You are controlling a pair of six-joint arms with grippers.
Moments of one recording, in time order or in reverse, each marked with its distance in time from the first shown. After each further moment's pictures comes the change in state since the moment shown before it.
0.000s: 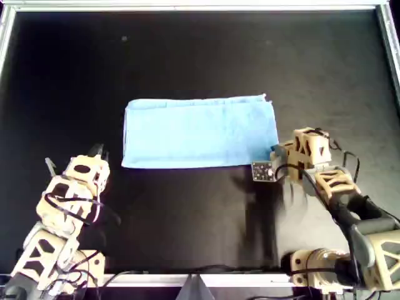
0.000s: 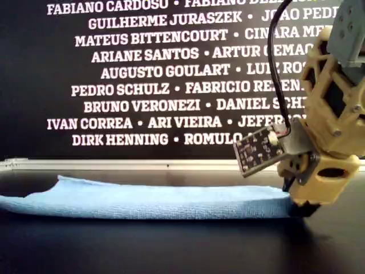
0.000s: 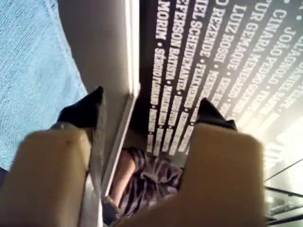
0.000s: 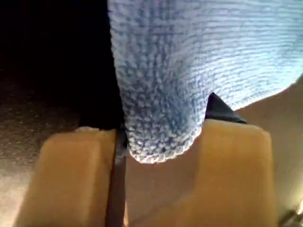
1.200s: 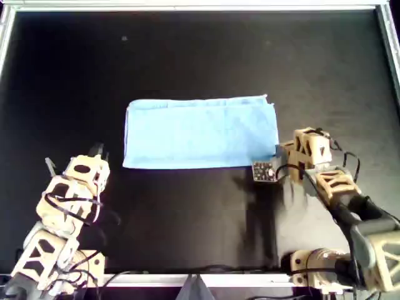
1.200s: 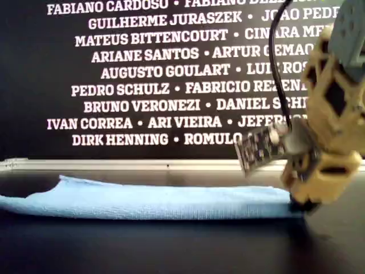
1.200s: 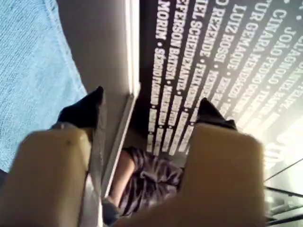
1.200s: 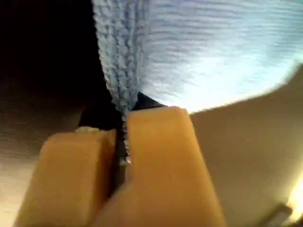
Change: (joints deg) left arm 0.0 0.0 0.0 0.0 0.0 0.0; right arm -0.3 3.6 0.0 0.0 0.2 -0.3
